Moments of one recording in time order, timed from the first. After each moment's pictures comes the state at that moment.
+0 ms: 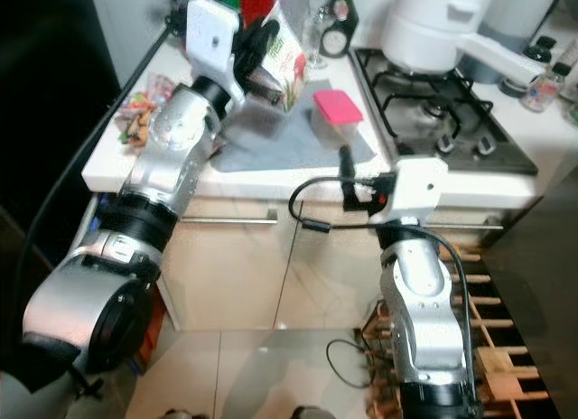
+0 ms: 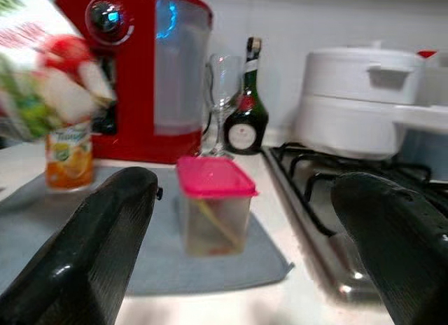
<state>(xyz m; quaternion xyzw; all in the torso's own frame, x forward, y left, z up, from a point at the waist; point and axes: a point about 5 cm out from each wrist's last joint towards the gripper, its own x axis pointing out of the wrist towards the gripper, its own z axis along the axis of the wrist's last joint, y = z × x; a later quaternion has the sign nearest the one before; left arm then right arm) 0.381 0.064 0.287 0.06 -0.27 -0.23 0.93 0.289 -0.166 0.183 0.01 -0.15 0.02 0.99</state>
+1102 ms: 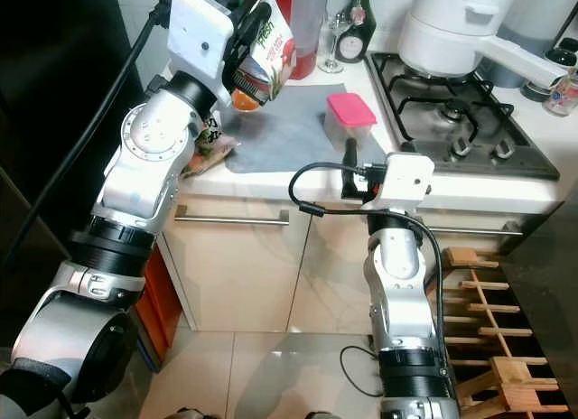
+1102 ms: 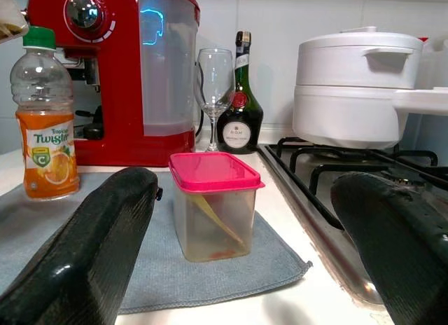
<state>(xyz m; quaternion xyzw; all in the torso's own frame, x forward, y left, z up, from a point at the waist) 0.356 0.062 0.305 0.15 -0.31 -0.22 0.91 0.311 -0.163 0.164 0.01 -0.15 -0.02 0.99</state>
